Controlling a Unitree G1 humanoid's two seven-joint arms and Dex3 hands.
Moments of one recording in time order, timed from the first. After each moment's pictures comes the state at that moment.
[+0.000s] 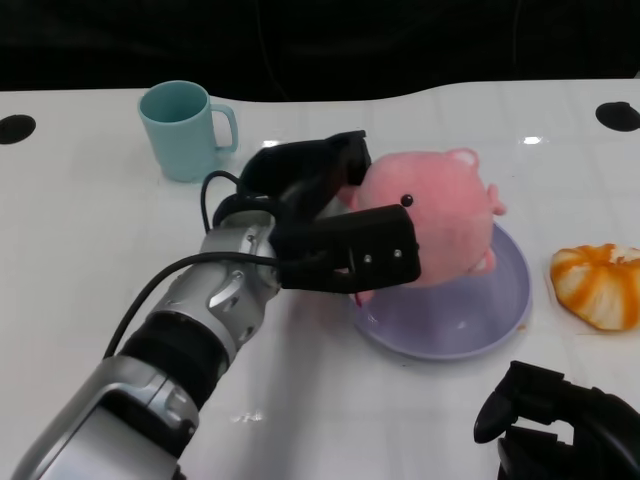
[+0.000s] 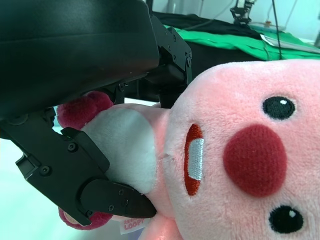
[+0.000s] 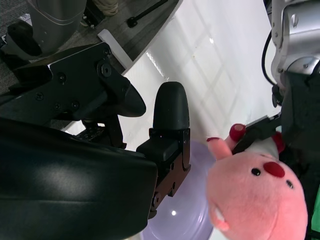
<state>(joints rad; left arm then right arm) -0.85 -0.02 -0.48 0.89 0.63 -0.02 0.13 0.38 -0.25 0.07 -0.62 0.22 0.47 0.28</state>
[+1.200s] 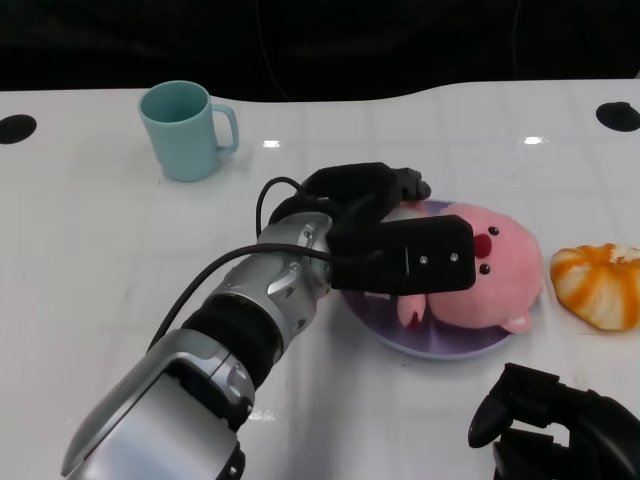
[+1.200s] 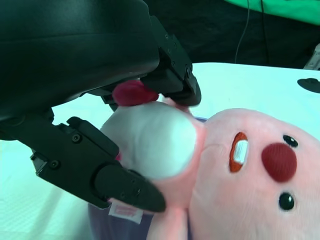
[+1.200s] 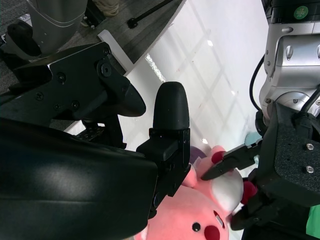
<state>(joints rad) -0.96 -0.13 -0.52 1.08 0.62 -0.03 0.03 0.39 -0.25 0.08 -0.64 0.21 0.46 0.28</state>
